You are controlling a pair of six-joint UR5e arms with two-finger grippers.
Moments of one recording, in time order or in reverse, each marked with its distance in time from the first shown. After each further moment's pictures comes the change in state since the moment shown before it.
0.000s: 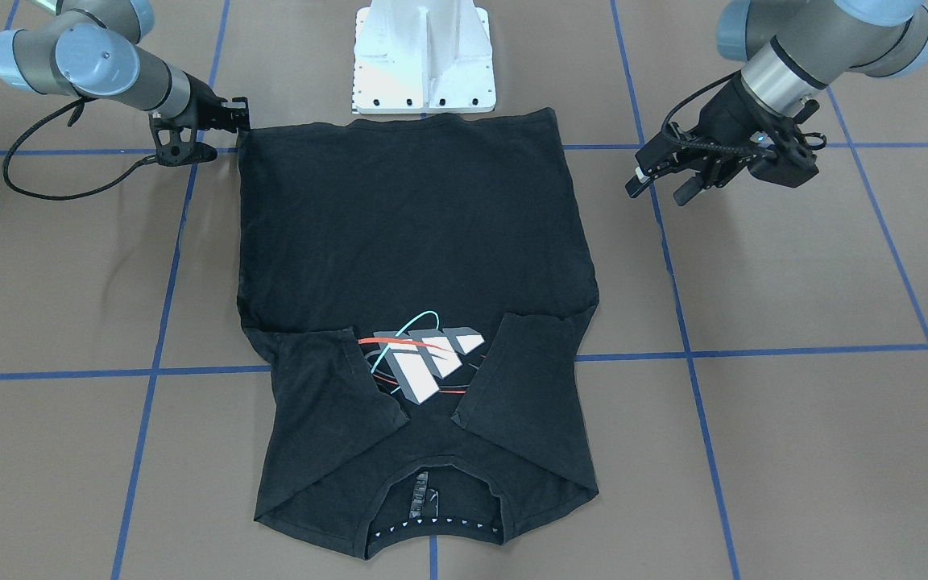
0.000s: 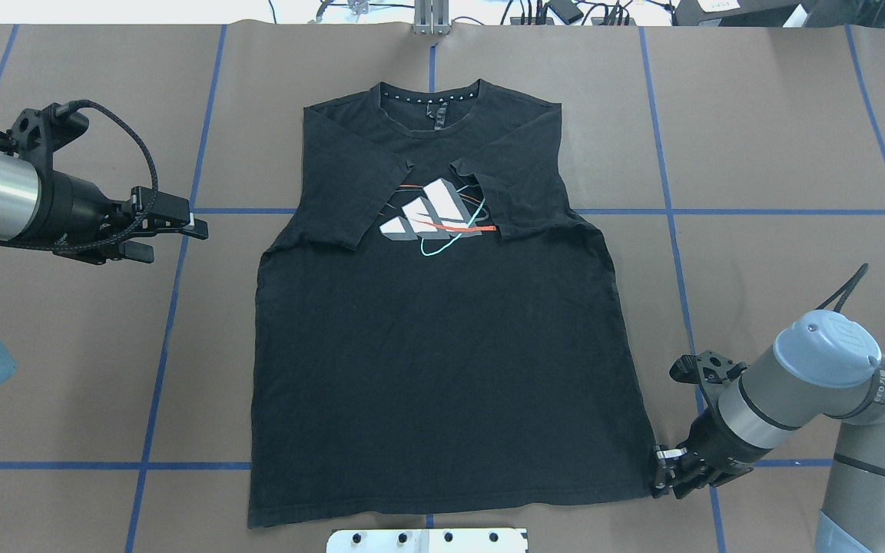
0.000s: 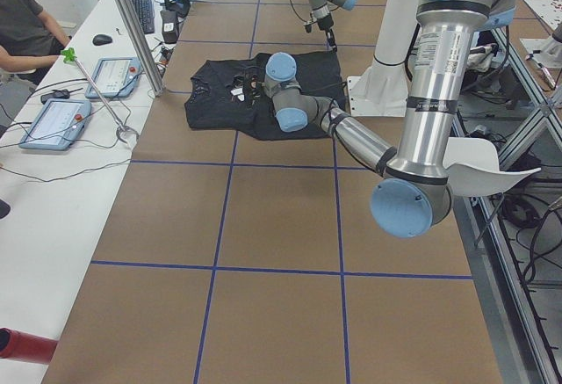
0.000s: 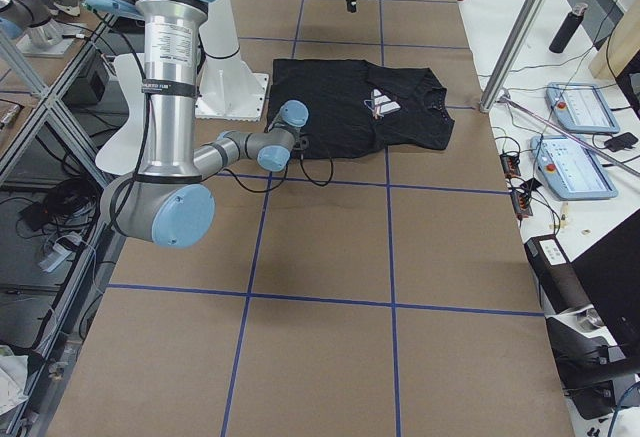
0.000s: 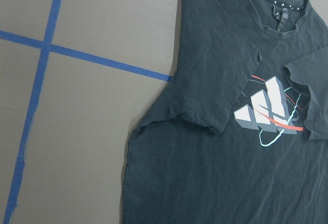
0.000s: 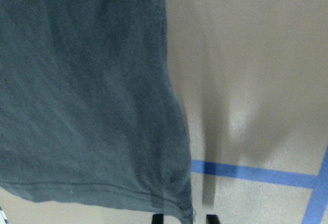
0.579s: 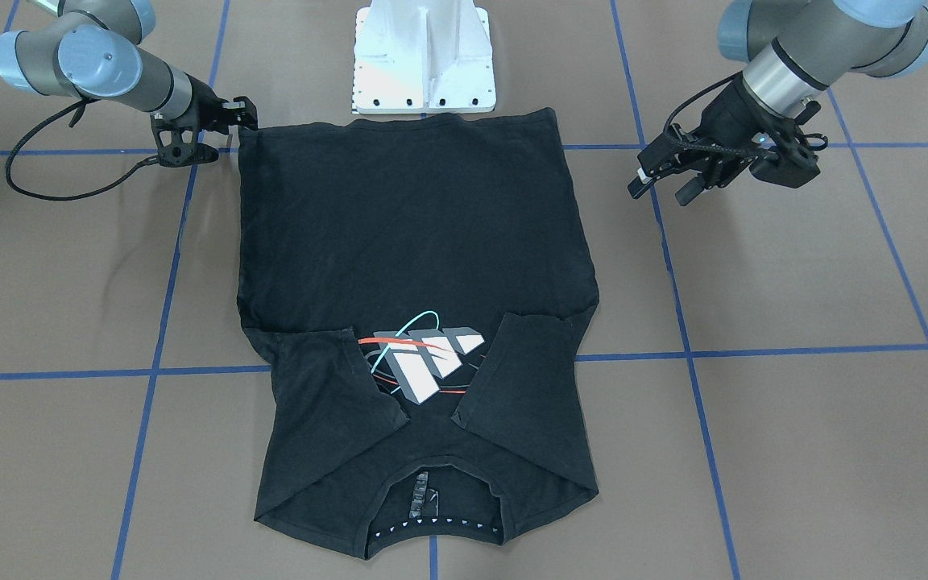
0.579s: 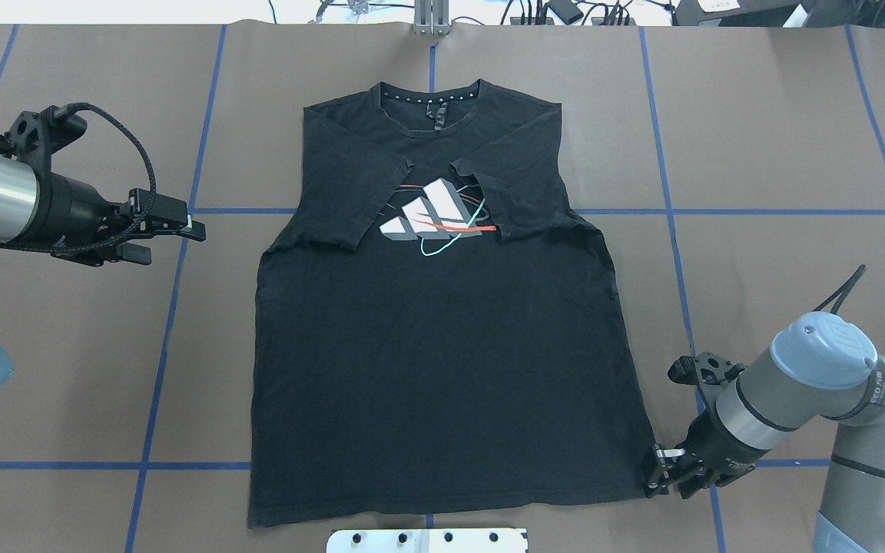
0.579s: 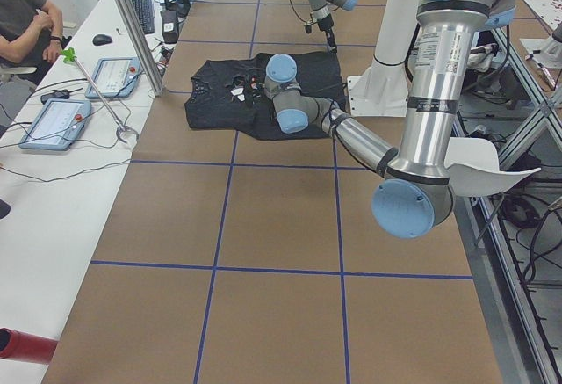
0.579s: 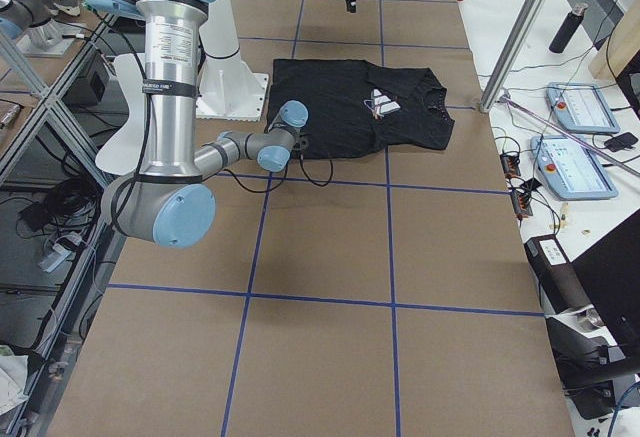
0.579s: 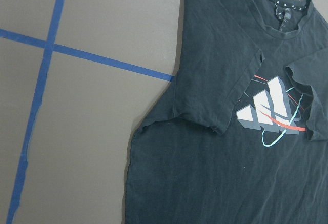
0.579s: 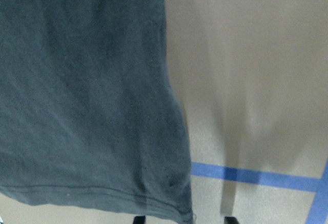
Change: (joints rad) left arm 0.001 0.006 0.000 0.000 0.001 0.000; right arm -0.006 0.004 -0.006 0.000 -0.006 0.000
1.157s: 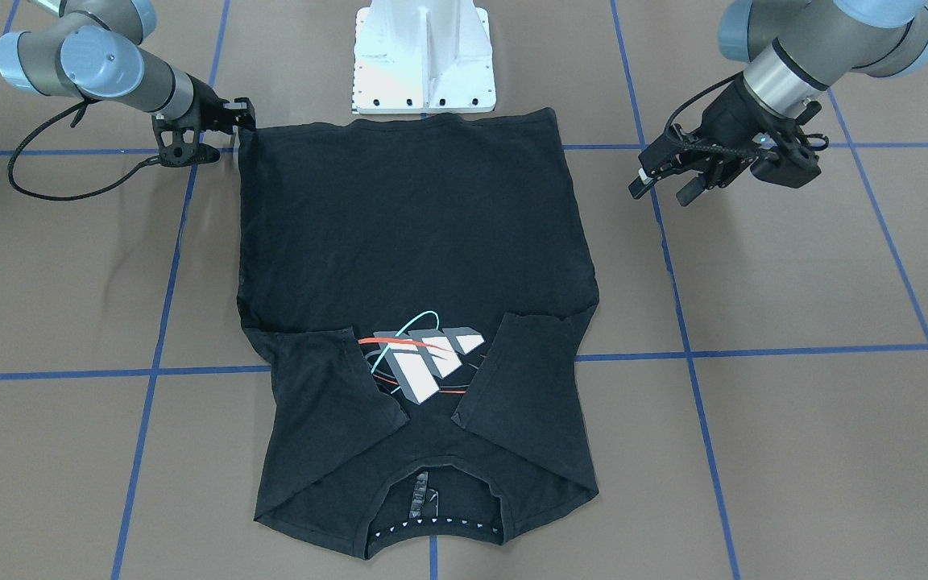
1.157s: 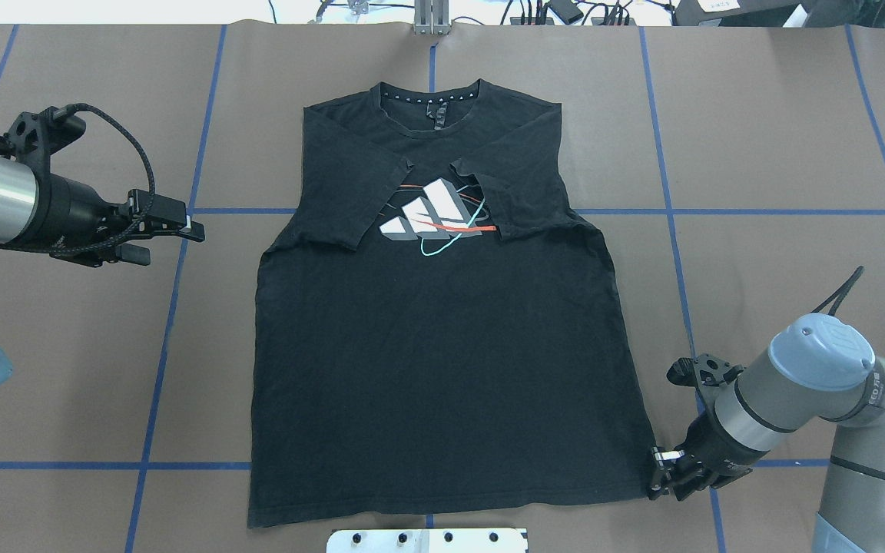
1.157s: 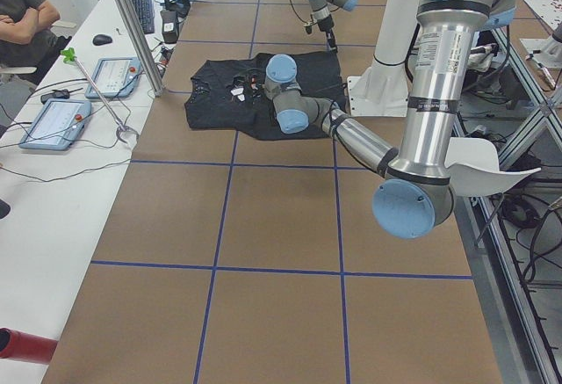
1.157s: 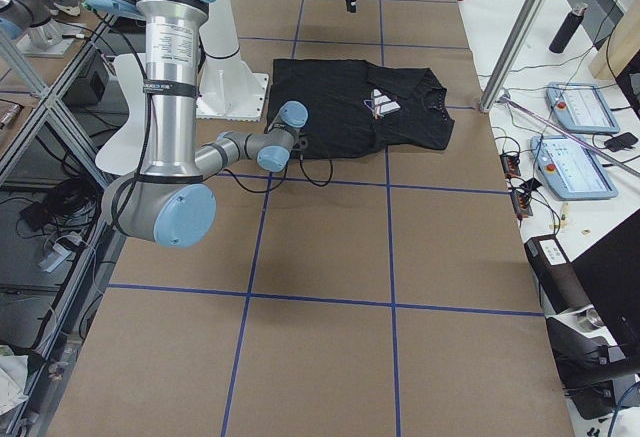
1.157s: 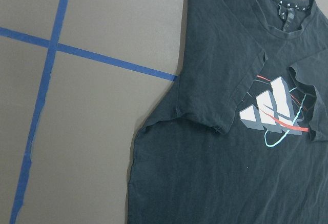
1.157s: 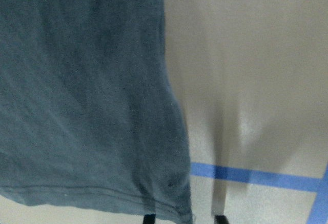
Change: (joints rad) left arm 0.000 0.003 0.000 0.000 0.000 0.000; right arm -0.004 0.001 -0.002 -0.001 -0.001 0.000
